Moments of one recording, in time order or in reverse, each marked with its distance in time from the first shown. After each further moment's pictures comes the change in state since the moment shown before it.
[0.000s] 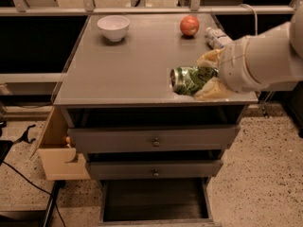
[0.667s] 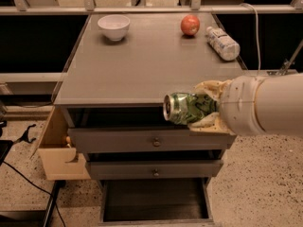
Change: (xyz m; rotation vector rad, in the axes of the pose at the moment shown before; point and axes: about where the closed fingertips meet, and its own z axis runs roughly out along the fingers) arm -0.026 0.070 -0.026 0.047 -0.064 -0.001
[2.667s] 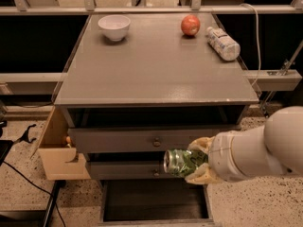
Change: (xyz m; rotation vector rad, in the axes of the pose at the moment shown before) arm 0.054 0.127 0.059 -0.308 0.069 0.220
